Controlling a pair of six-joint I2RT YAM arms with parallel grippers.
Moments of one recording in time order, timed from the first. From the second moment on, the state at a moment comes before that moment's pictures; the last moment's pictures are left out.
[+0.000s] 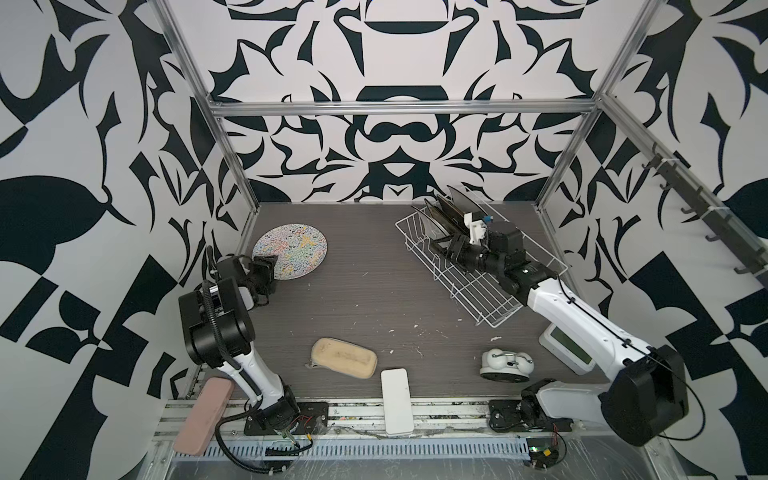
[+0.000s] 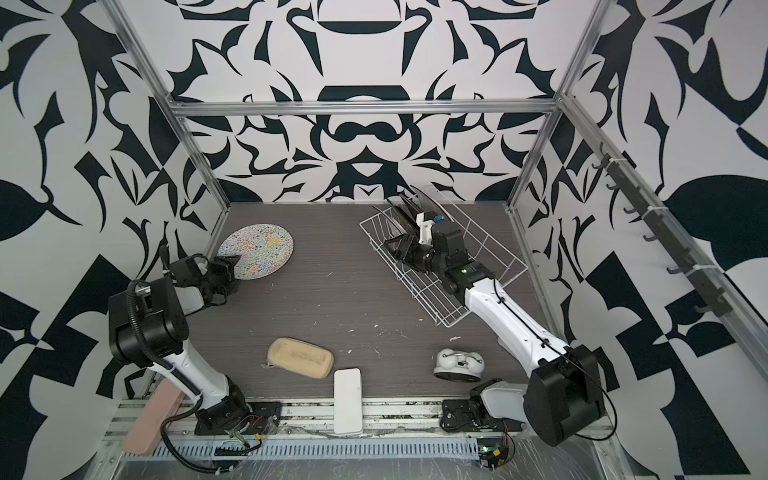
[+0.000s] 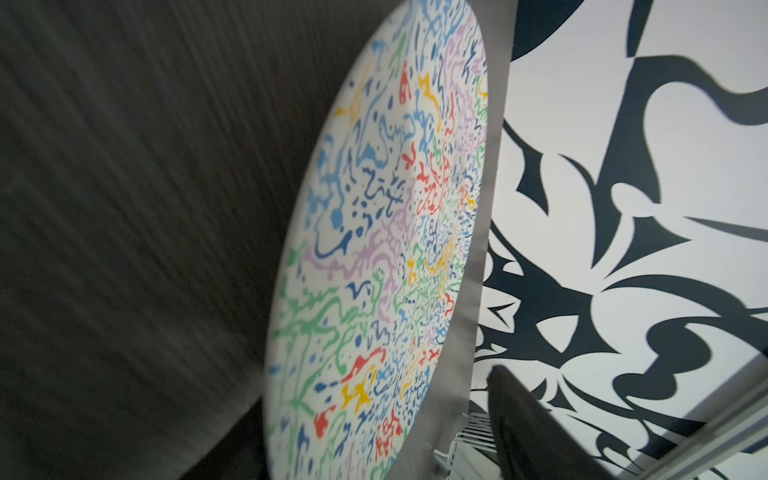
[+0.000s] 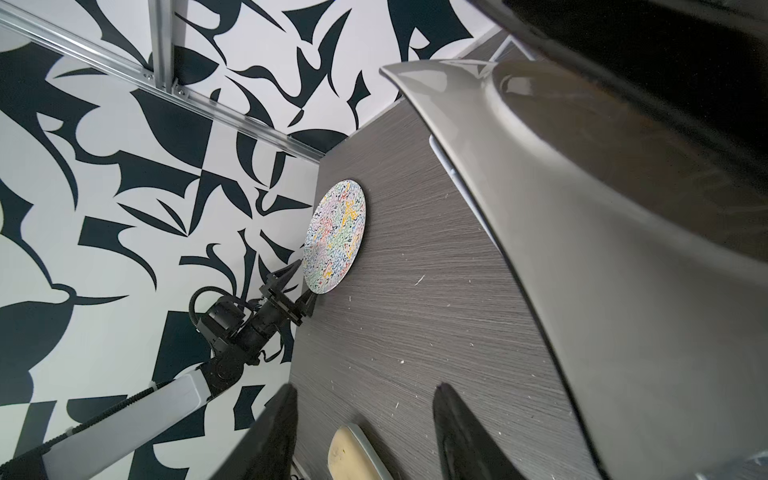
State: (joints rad) left arm 0.44 1.79 0.78 0.34 0.59 -1.15; right arm 0.39 1.28 1.00 -0.16 -0.44 0.87
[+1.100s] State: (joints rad) left arm 0.44 1.56 0.79 -0.02 0.52 -0.90; right arm 0.39 1.14 1.01 -0.31 -0.32 0.68
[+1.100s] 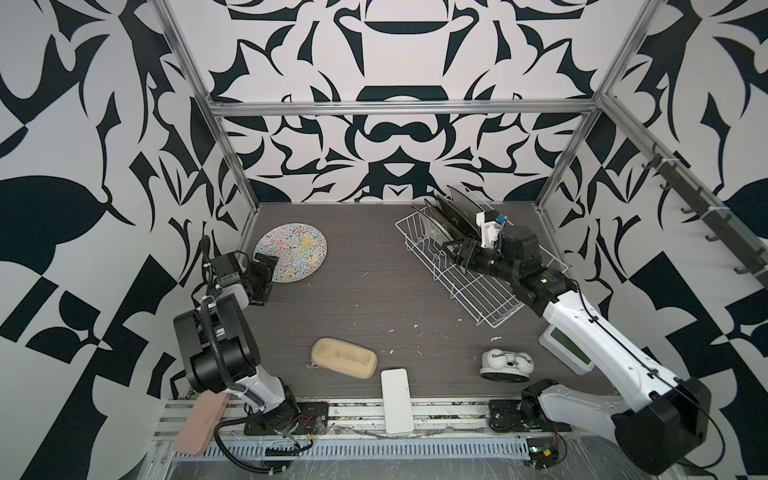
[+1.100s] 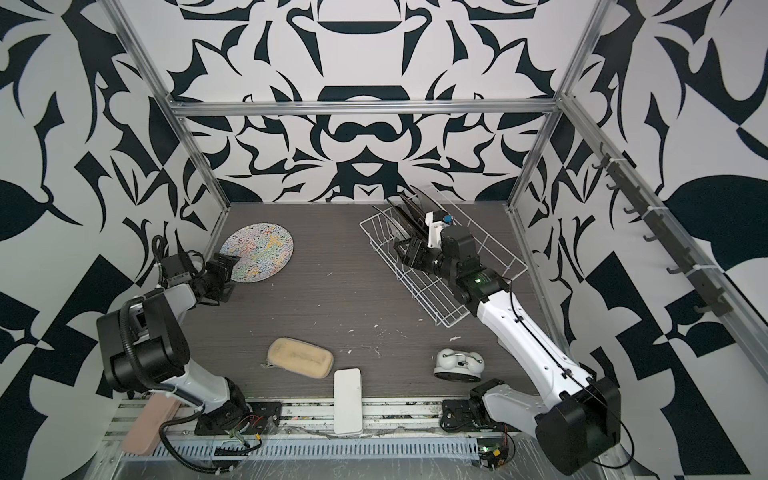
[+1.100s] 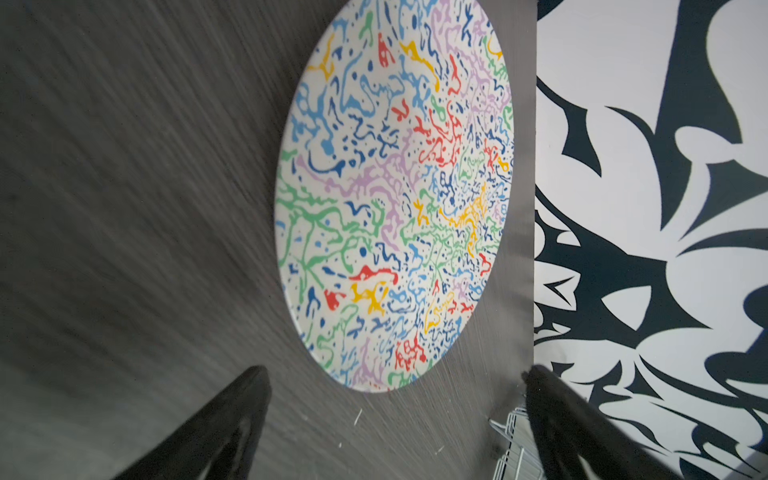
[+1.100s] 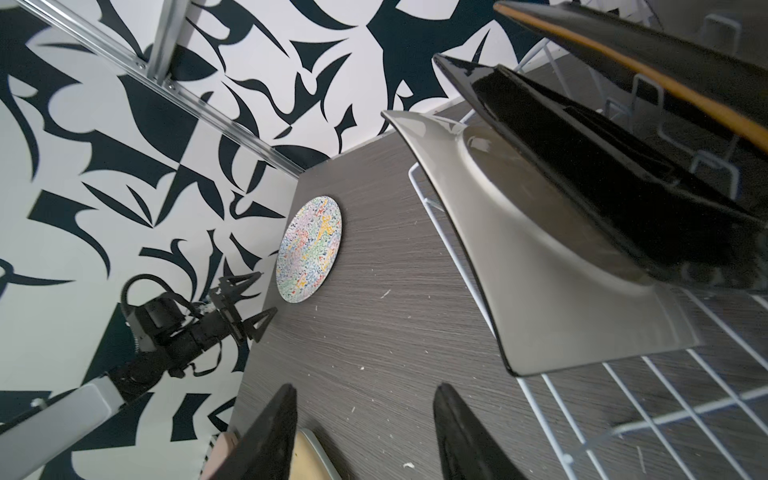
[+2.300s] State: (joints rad) left arm -0.39 0.98 0.54 -0.07 0.07 -0.85; right arm 0.57 1.35 1.40 -0.84 0.17 0.15
